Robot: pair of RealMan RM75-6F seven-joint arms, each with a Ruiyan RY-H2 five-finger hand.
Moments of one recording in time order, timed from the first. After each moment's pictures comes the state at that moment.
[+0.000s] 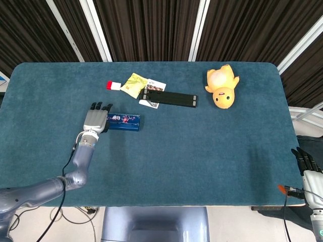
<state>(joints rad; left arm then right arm) -0.95 -1.72 -0.26 -1.04 0.61 0.83 0.60 0.03 -1.04 0.07 -1.67 -1.40 1.43 0.12</state>
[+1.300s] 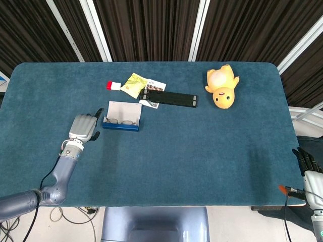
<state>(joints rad) -0.79 -1.50 -0.16 -1.38 0.84 0.96 0.52 0.03 -1.04 0.07 -1.67 -1.41 1.44 0.12</state>
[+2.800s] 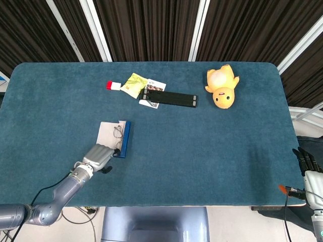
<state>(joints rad) -0.83 -1.34 -0.03 -1.78 0.82 0.80 0.55 0.02 -1.04 0.07 -1.67 -1.41 1.44 0.12</state>
